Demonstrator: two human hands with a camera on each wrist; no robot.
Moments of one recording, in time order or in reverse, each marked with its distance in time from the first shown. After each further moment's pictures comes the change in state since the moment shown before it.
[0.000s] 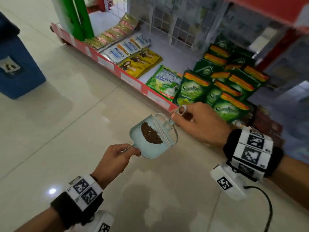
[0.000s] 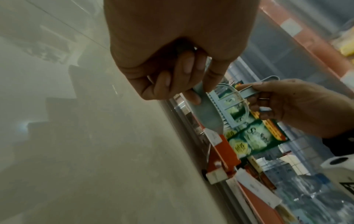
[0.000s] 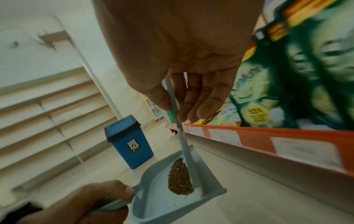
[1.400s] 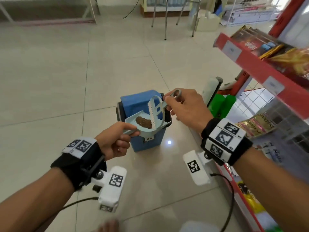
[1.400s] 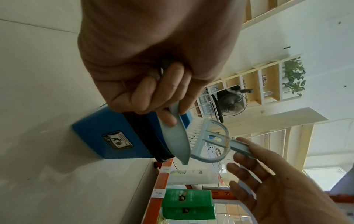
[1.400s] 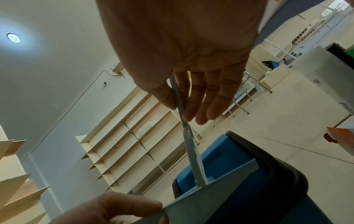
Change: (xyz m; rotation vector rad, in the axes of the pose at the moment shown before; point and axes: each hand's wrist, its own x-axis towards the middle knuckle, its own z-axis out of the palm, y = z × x) left_hand 0.051 0.175 -0.421 -0.685 0.426 -0.376; right_hand 0.409 -0.376 0.052 0.336 -0.150 -0.414
